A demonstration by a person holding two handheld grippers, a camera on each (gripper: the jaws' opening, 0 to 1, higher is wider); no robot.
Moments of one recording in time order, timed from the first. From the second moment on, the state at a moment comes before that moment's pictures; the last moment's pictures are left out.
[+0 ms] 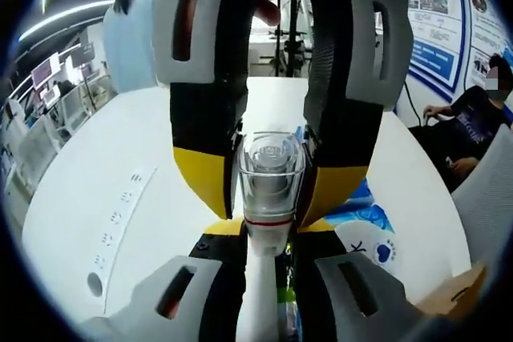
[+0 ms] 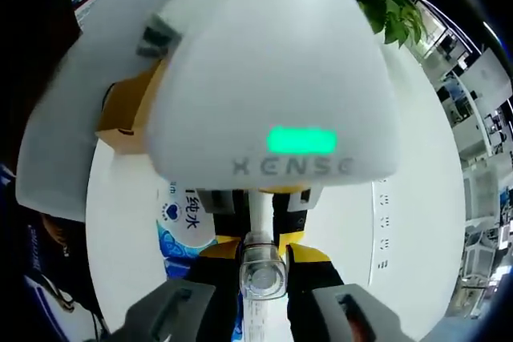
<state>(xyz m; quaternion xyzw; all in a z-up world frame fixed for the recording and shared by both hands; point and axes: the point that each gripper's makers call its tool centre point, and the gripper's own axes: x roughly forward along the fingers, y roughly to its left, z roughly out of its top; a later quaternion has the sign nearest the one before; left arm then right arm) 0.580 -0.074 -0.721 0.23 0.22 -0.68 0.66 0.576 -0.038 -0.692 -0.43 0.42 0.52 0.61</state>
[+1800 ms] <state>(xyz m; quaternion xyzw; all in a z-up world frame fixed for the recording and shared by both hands) 0.575 -0.068 -0.742 0.22 0.25 -0.67 0.66 0.585 -0.036 -0.717 -0.42 0.41 0.52 0.62</state>
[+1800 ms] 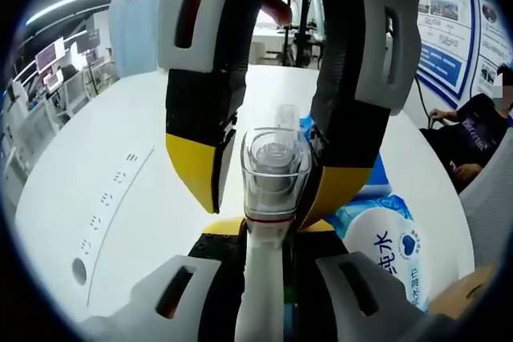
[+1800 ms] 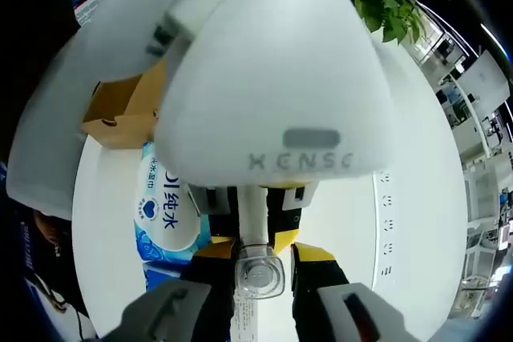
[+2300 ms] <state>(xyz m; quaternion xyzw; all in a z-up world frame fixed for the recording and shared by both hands) 0.575 -0.069 -0.742 0.22 0.25 -0.67 0.66 0.585 -0.037 -0.716 -0.42 0.41 0.52 0.63</state>
